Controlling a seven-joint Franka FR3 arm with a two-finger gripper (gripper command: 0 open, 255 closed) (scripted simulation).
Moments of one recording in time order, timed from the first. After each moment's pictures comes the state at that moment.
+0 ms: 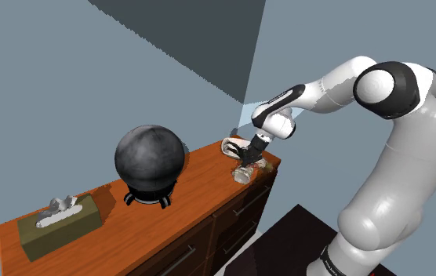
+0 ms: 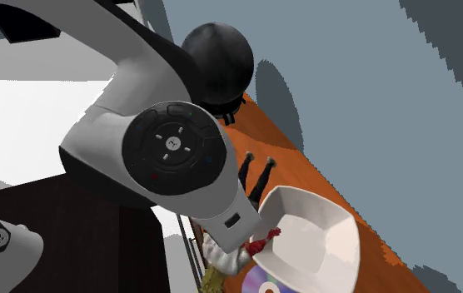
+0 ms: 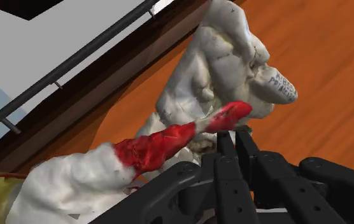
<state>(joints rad) -0.28 0.12 -0.01 -2.35 0.59 2.44 -0.28</state>
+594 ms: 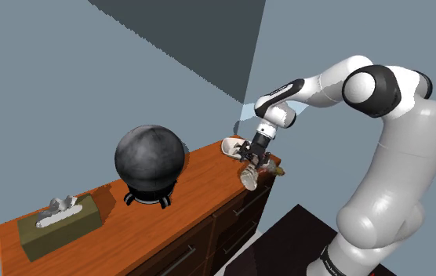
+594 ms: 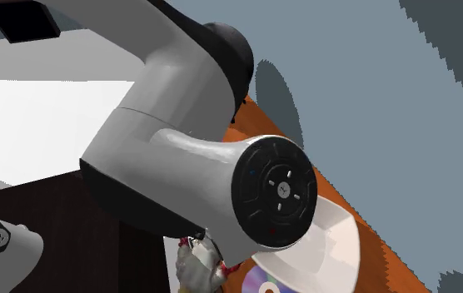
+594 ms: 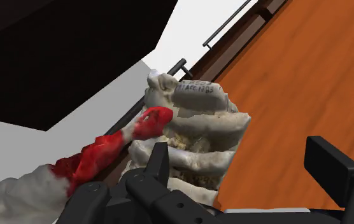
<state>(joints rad) -0.32 0.20 -0.05 -2.15 0.52 1.97 -0.05</state>
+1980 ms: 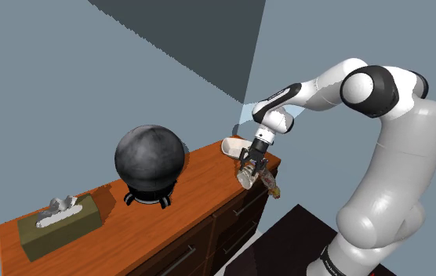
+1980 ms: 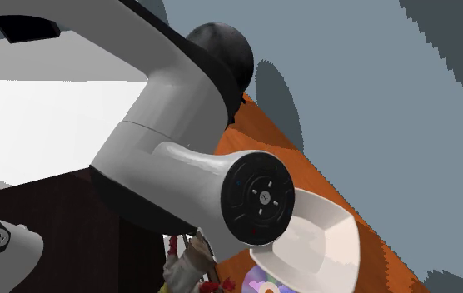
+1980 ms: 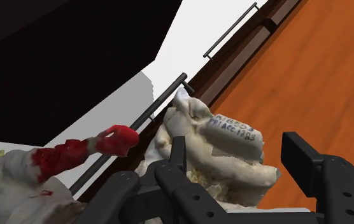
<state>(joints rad) -0.33 0.22 -0.03 -2.20 0.54 1.99 -0.05</state>
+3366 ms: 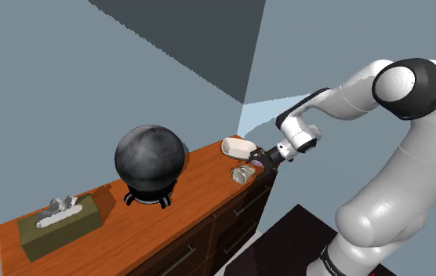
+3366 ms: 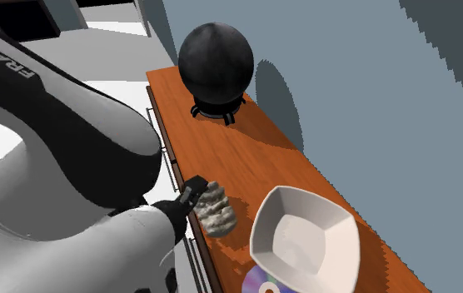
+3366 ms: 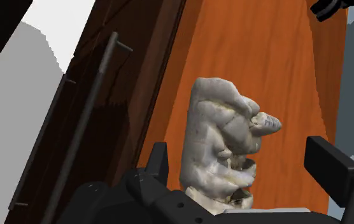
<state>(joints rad) -0.37 -0.01 -0.07 -2.58 1.21 2.33 -0.44</state>
